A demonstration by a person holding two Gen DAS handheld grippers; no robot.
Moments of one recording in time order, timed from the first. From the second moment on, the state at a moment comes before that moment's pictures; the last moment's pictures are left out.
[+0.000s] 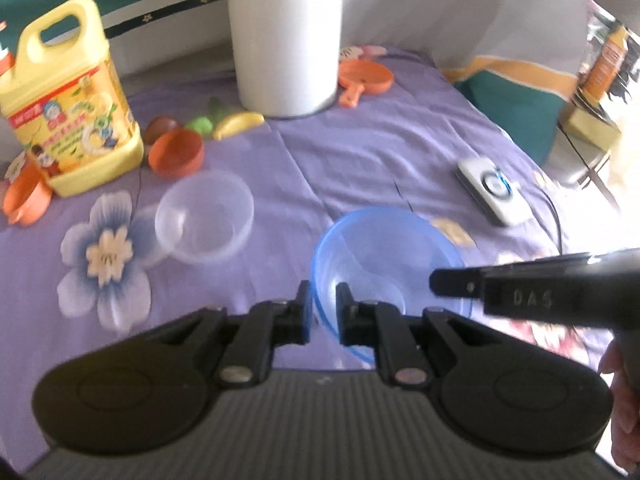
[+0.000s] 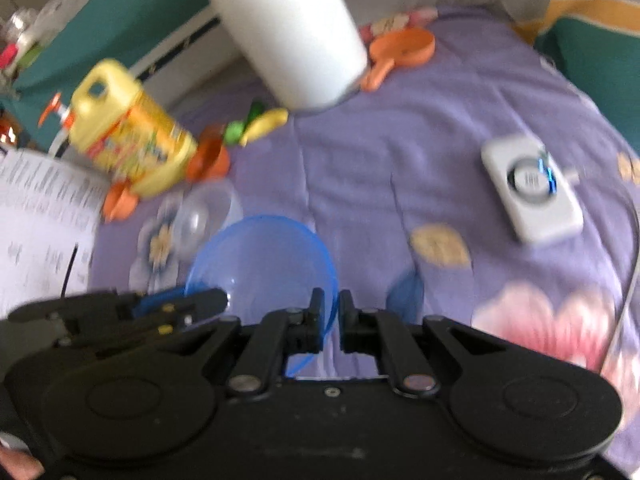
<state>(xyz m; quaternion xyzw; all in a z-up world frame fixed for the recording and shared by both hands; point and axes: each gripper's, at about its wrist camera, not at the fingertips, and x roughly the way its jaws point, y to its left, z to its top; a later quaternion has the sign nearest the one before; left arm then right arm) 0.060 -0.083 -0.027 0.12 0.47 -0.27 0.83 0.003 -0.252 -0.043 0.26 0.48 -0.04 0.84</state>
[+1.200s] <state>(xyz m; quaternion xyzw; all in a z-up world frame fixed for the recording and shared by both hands) -0.008 -0.027 -0.060 0.09 0.53 -0.25 0.81 -0.055 -0.187 -0.061 0.19 0.54 0.00 0.82</state>
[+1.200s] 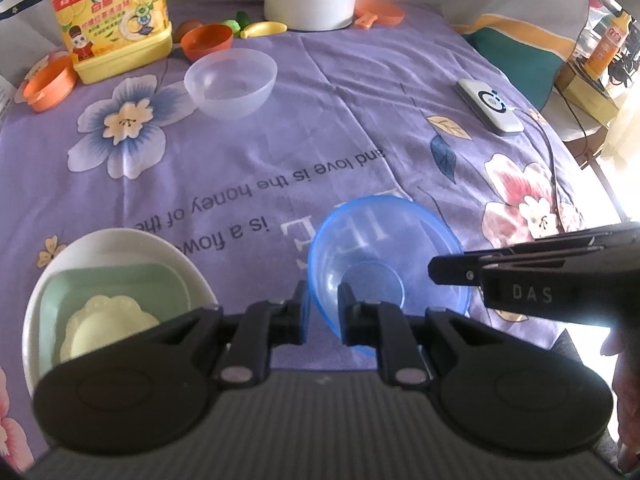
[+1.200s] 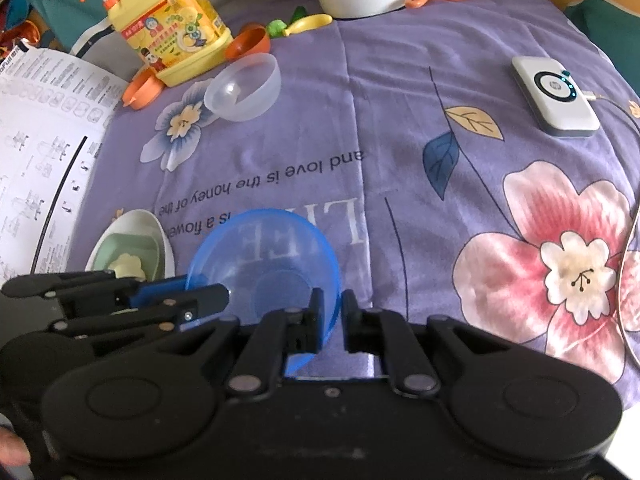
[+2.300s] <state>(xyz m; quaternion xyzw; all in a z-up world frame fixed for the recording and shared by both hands) -0.001 0.015 -0.028 0.07 0.45 -0.20 0.87 -0.057 -0.207 -0.039 0.17 0.50 -0.05 0.85</state>
